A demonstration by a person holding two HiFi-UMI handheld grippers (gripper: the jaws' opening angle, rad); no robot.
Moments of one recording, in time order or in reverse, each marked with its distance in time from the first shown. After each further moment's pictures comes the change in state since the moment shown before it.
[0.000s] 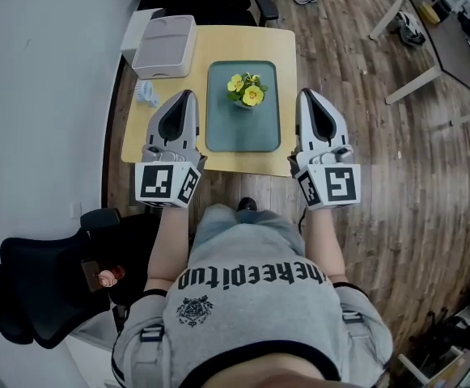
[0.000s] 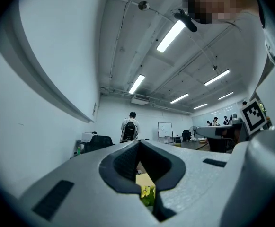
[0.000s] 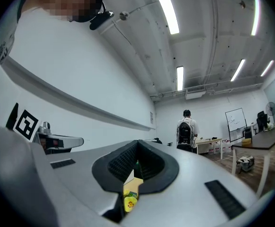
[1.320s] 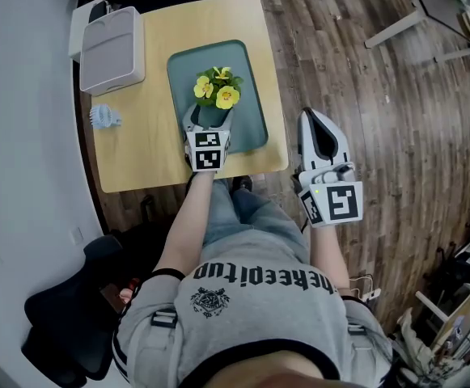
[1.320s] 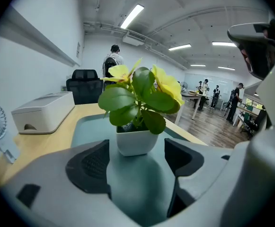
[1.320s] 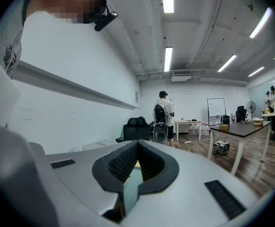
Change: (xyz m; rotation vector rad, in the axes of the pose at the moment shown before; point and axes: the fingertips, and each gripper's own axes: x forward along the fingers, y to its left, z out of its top) left arm 0.109 -0.042 -0.341 -0.035 0.727 -0.145; right arm -0.002 -0.059 -0.104 0.026 0.282 -0.196
